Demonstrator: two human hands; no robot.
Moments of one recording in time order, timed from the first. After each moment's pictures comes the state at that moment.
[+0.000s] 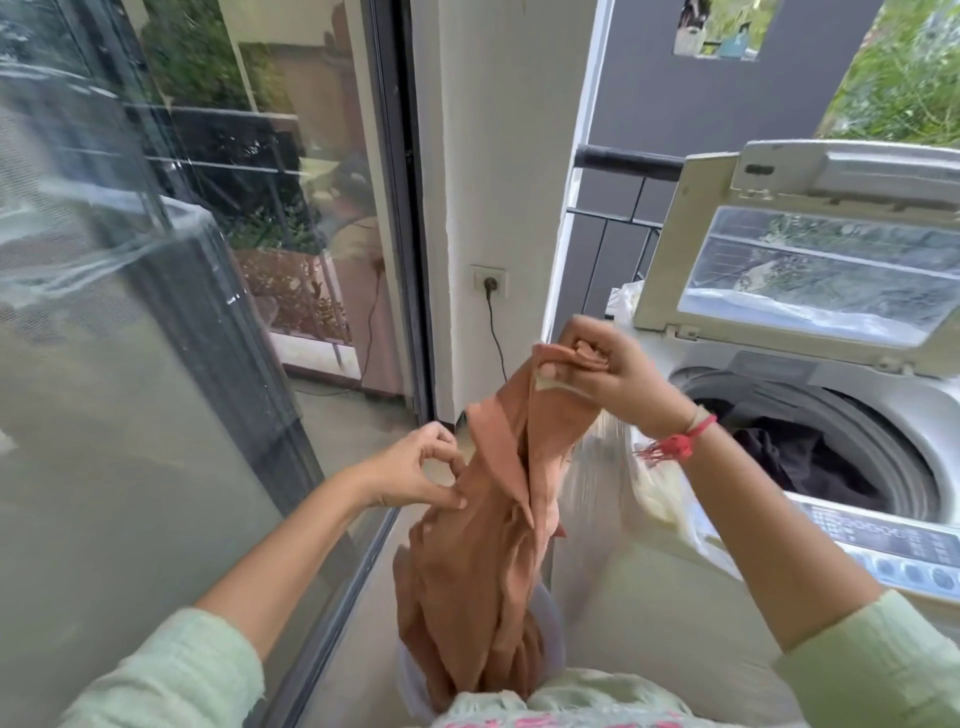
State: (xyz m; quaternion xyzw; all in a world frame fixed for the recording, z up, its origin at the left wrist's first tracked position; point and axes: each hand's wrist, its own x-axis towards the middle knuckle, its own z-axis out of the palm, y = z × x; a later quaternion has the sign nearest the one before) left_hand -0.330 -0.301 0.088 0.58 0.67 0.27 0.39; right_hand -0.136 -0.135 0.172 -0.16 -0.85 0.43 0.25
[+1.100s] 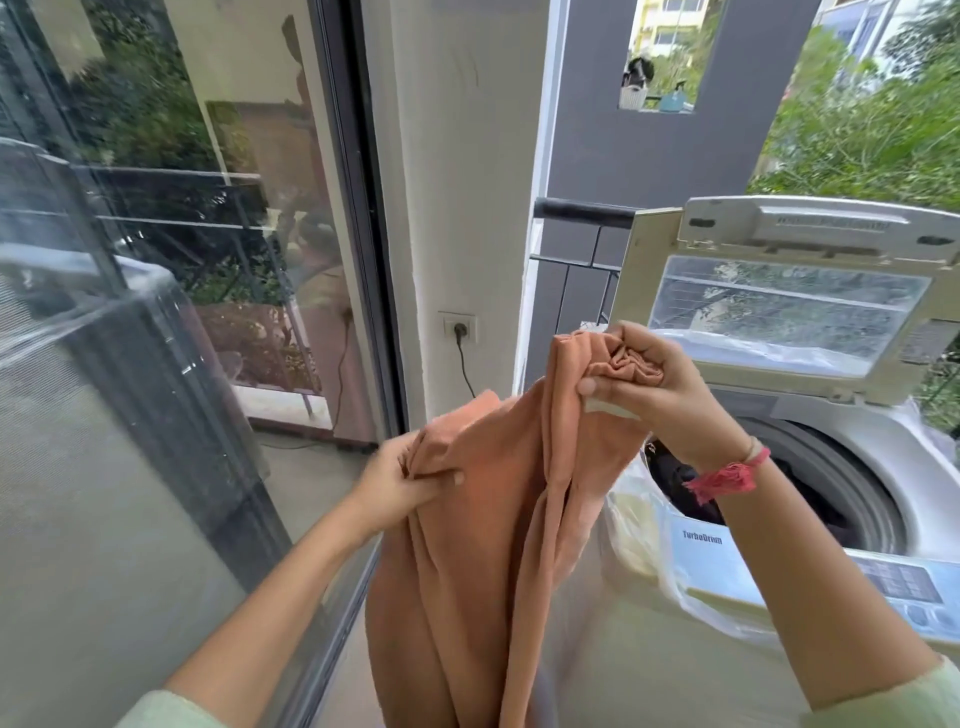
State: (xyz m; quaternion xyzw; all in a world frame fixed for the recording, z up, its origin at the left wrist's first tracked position) left_hand -0.325 -0.265 0.111 0.46 0.62 0.54 0.34; right_hand -0.099 -0.108 0.213 -0.12 -0.77 0.53 0.34
